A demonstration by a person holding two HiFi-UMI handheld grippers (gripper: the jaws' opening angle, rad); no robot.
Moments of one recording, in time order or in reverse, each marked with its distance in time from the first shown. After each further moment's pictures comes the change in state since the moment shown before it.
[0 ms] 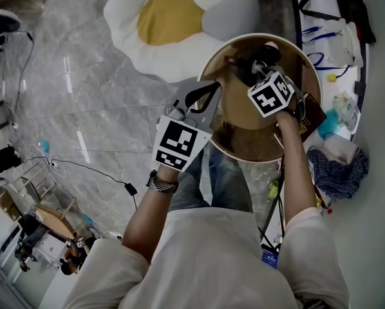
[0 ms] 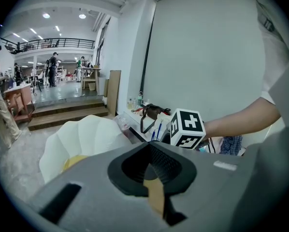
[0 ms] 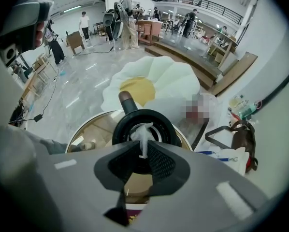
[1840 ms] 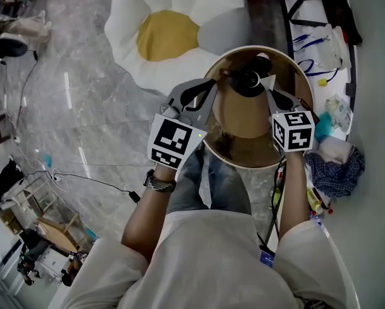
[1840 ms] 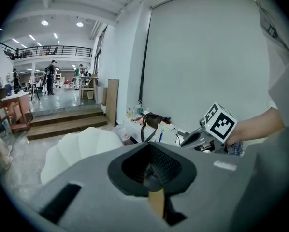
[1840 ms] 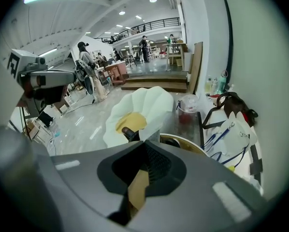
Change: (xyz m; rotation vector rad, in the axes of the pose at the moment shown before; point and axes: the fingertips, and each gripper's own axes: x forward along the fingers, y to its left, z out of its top) left arm -0.012 0.008 0.059 0.047 -0.078 -0.010; right arm -0.109 -0.015 -0.014 0.519 -0.393 0.038
